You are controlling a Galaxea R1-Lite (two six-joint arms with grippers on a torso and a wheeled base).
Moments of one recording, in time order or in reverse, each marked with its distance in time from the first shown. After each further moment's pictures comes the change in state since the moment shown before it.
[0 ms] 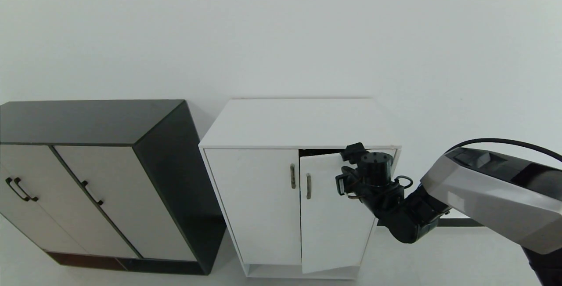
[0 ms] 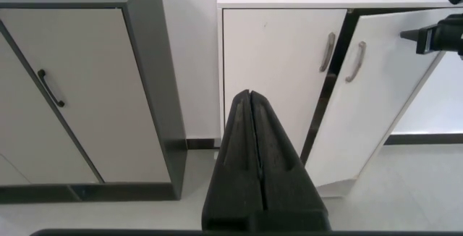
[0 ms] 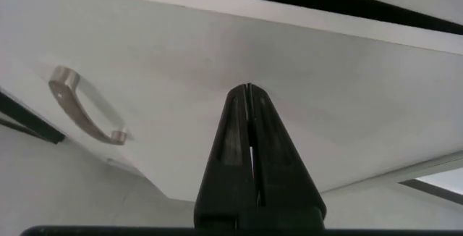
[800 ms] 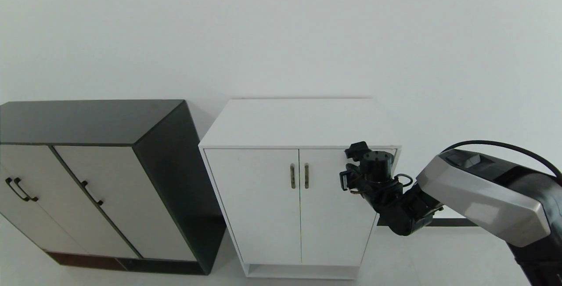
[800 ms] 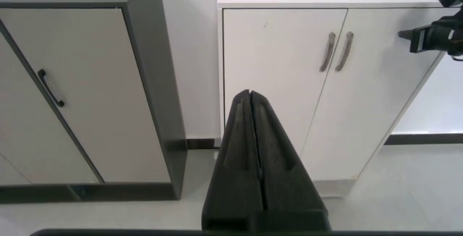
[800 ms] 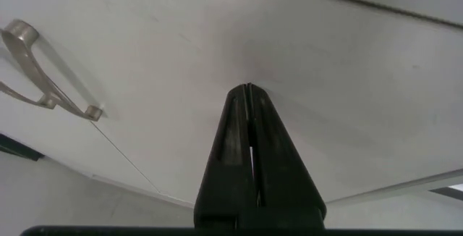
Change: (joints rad) left arm -0.001 0.000 0.000 0.000 0.000 0.000; right arm -0.057 0.075 -0.095 0.002 -0.001 -0.001
